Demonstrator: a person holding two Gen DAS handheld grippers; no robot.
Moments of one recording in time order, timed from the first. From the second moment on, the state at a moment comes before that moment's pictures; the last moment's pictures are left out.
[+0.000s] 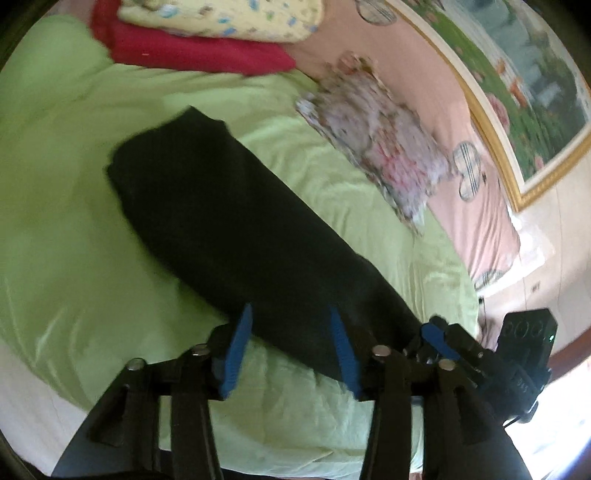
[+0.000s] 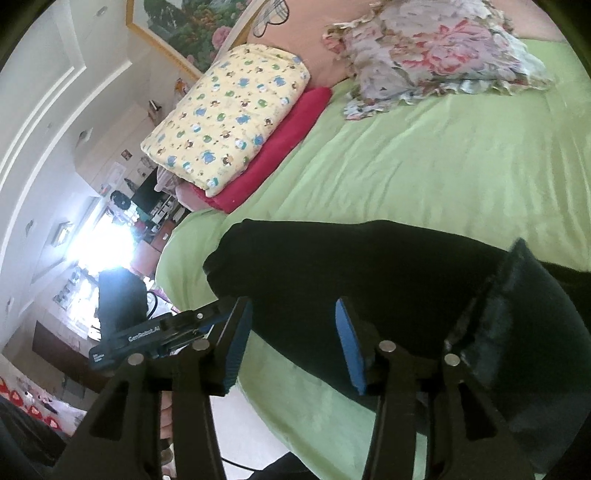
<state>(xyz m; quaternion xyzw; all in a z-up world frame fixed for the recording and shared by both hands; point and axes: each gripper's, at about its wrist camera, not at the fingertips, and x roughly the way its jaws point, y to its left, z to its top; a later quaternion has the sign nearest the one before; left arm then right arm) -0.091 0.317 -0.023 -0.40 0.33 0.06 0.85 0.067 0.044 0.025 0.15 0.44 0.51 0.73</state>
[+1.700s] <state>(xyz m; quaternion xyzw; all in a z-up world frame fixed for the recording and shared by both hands) -0.075 0.410 -0.046 -0.42 0.33 0.16 0.83 0.131 0.328 0.019 -0.14 0.46 0.64 0.60</state>
